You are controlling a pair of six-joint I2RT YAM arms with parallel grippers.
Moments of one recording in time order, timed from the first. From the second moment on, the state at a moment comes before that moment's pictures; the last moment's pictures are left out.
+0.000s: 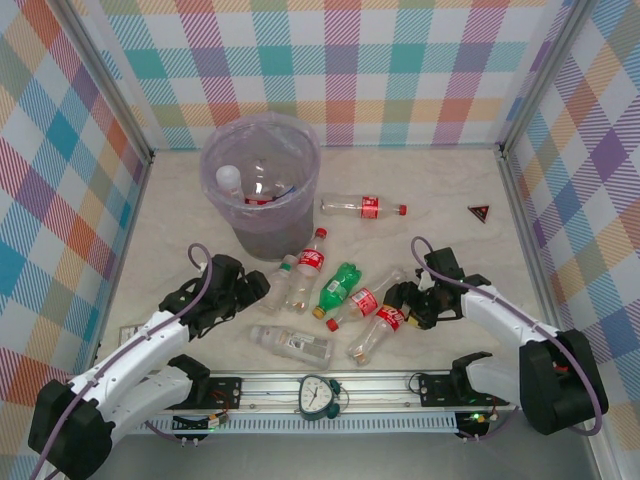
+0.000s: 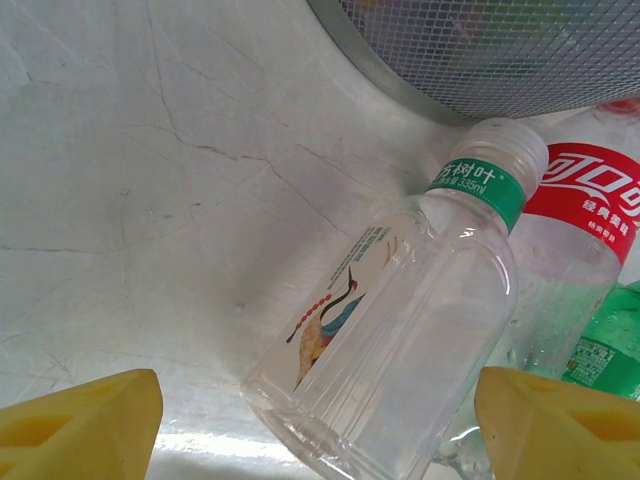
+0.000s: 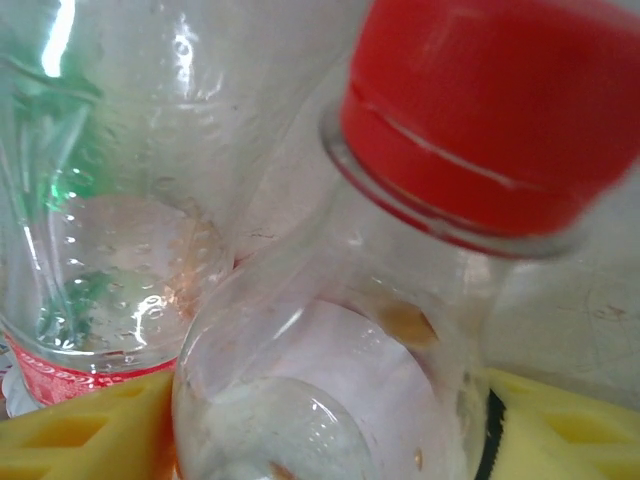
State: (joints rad) left arm -0.50 0.88 0.52 -0.55 -0.05 -0.97; right arm 0.31 1.15 0.48 -0.55 -0.50 0.75
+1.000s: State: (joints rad) left arm -0.89 1.02 0.94 -0.63 -0.10 -0.68; right arm 0.32 1.20 0.97 -0.71 -0.50 0.53
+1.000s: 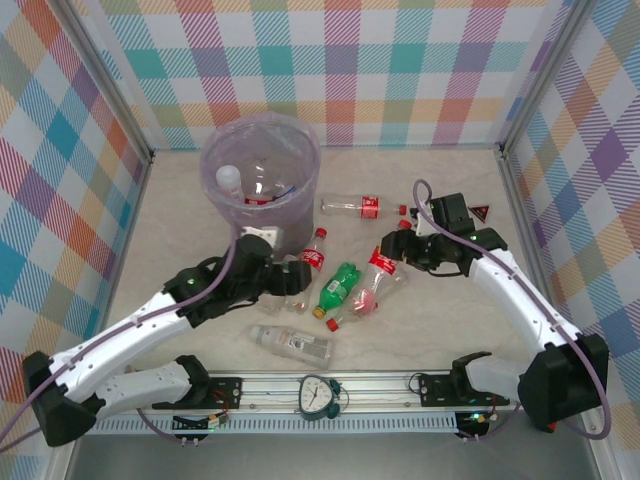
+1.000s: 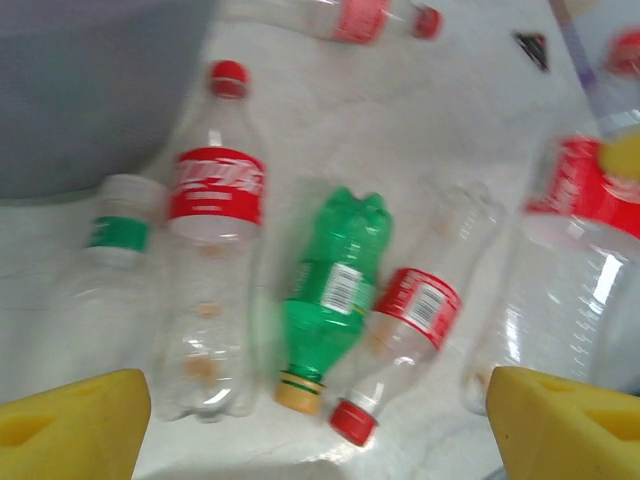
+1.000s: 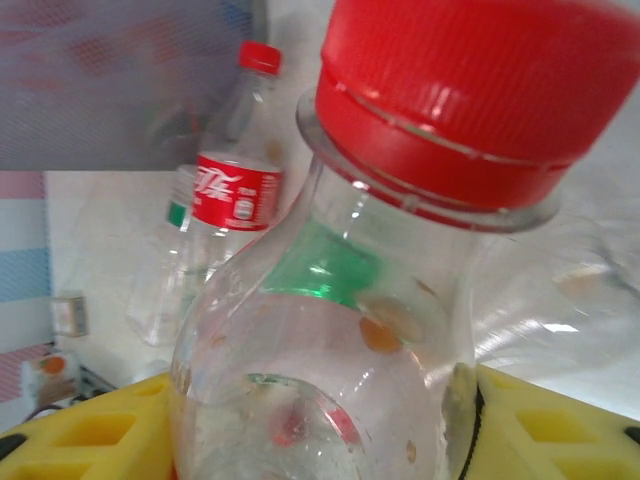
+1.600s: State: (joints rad) left arm -1.06 1.45 1.16 -0.42 -0.07 -0.58; right arm 0.37 1.25 1.02 -0.53 -0.67 0.62
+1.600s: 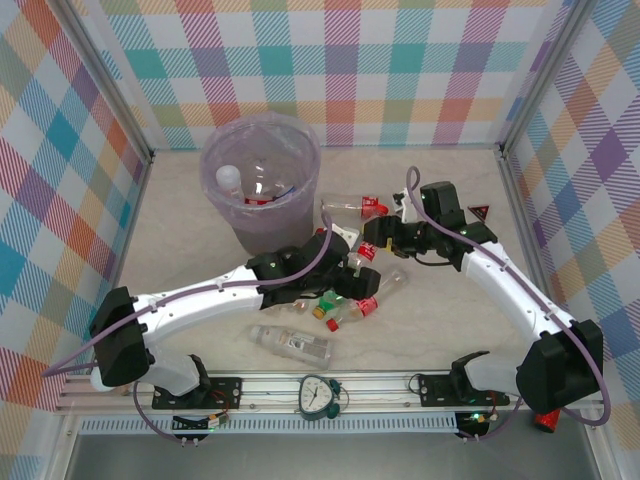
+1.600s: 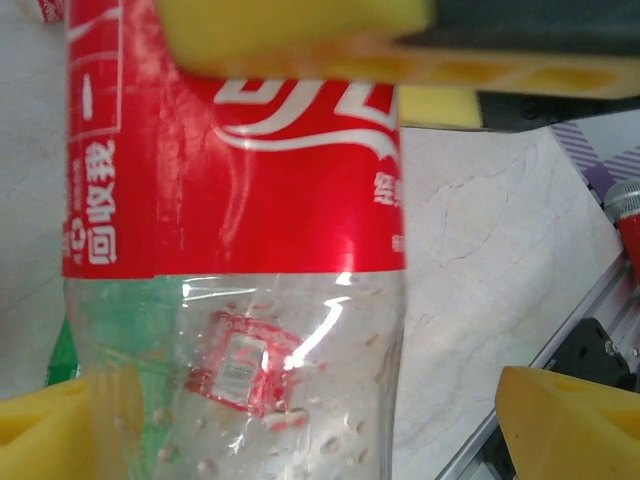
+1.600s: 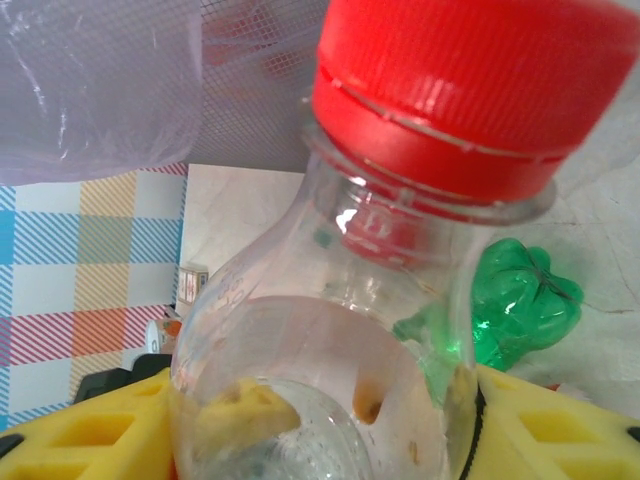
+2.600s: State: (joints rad) left arm -0.75 1.33 1.50 -0.58 -0.15 -0.39; right arm 0.30 1.16 1.27 -0.78 -0.53 0.46
